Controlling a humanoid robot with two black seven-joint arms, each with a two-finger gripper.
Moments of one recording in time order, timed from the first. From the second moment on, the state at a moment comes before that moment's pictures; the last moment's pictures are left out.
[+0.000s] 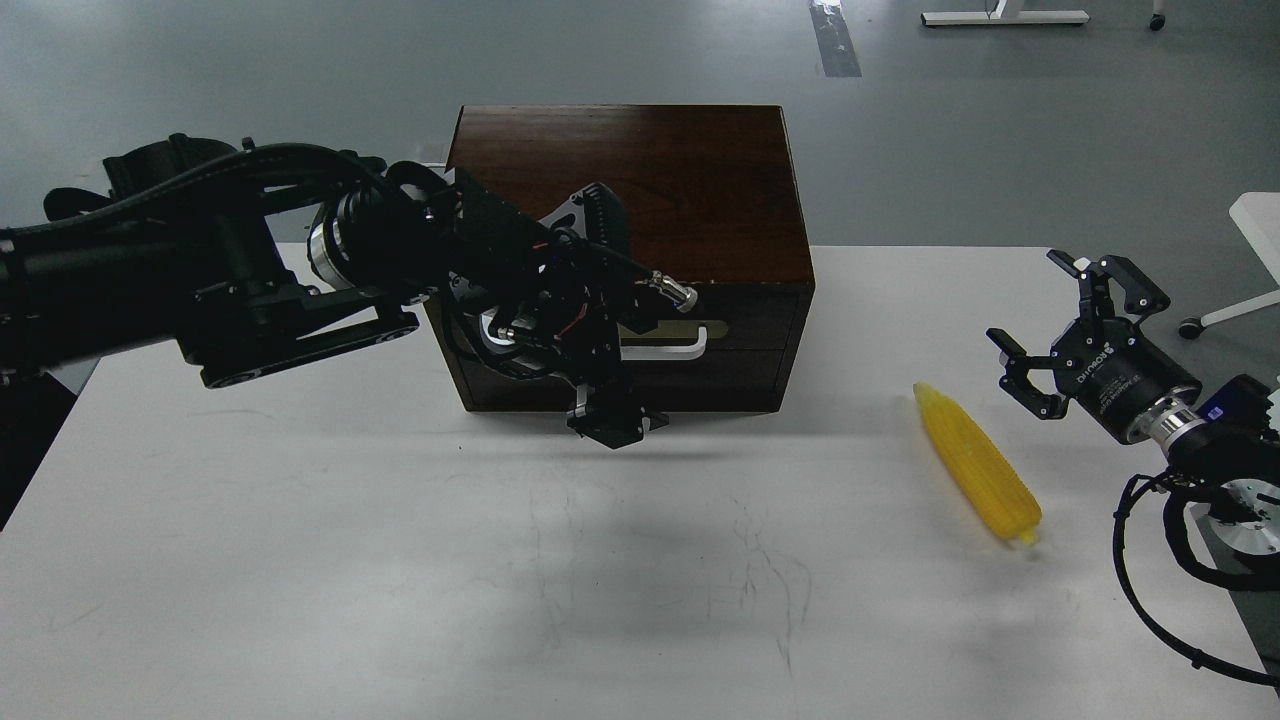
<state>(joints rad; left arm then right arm) -1.41 0.37 0.02 -1.28 2.09 -0.49 -0.49 0.66 -0.71 0.20 0.88 0.19 0.49 0.49</state>
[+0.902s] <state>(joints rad) -1.40 0.37 0.10 -1.25 2.12 -0.49 -0.49 0.66 -0.71 0.20 0.87 0.19 0.49 0.49</state>
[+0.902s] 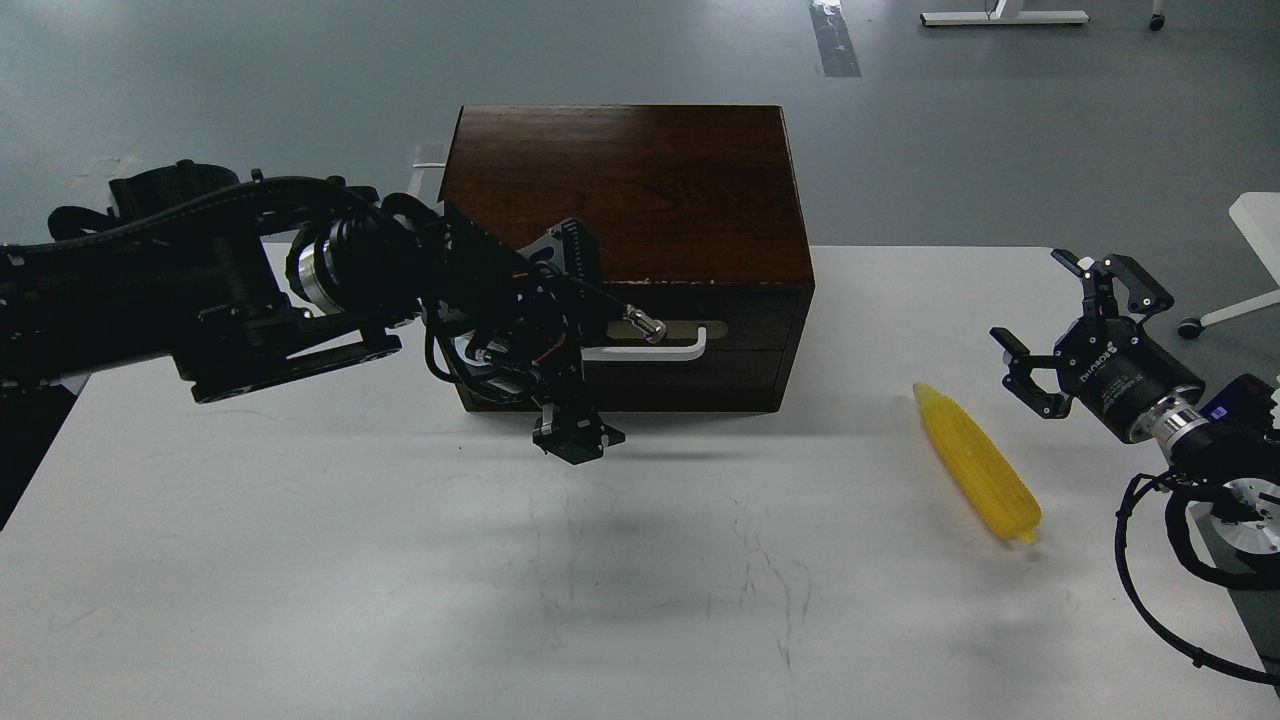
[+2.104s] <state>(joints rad) -1.42 0.41 0.11 -1.54 2.10 -0.49 -0.49 0.66 -0.70 0.19 0.87 0.19 0.49 0.49</state>
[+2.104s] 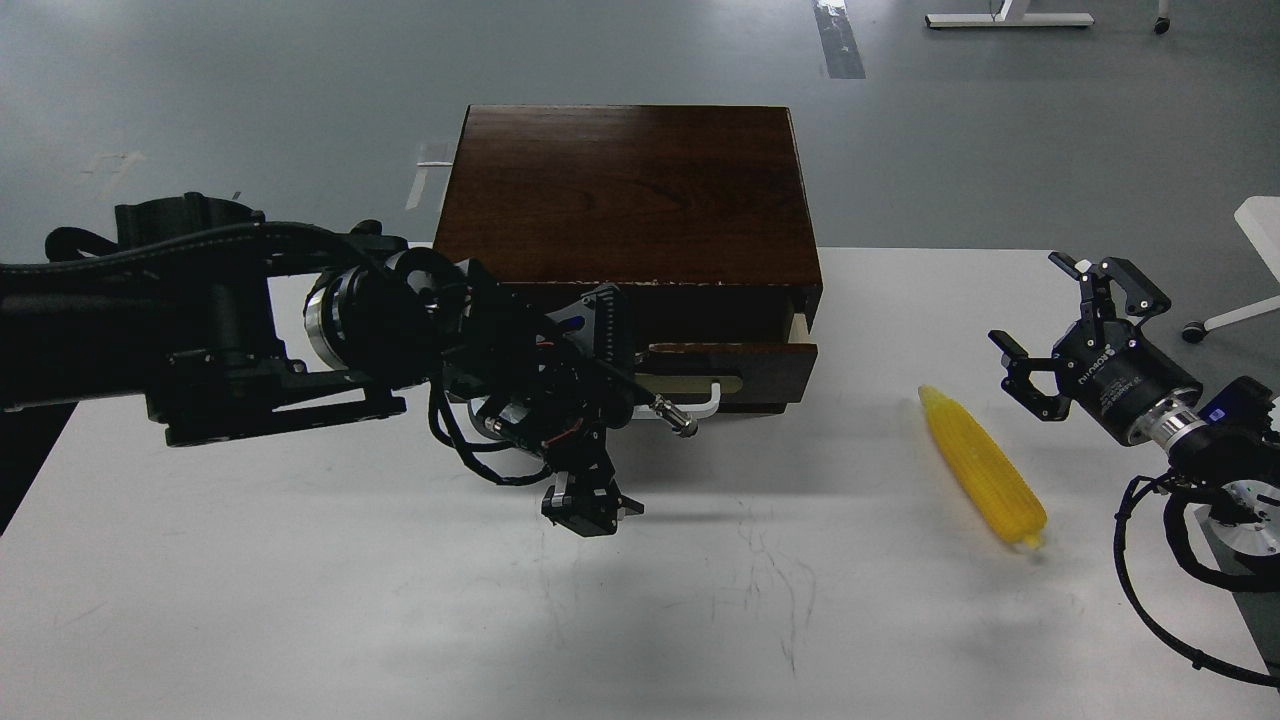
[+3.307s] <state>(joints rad) -1.42 0.43 0.13 -1.59 2.14 -0.49 -0.49 0.65 -0.70 0.19 0.87 0.19 0.49 0.49</state>
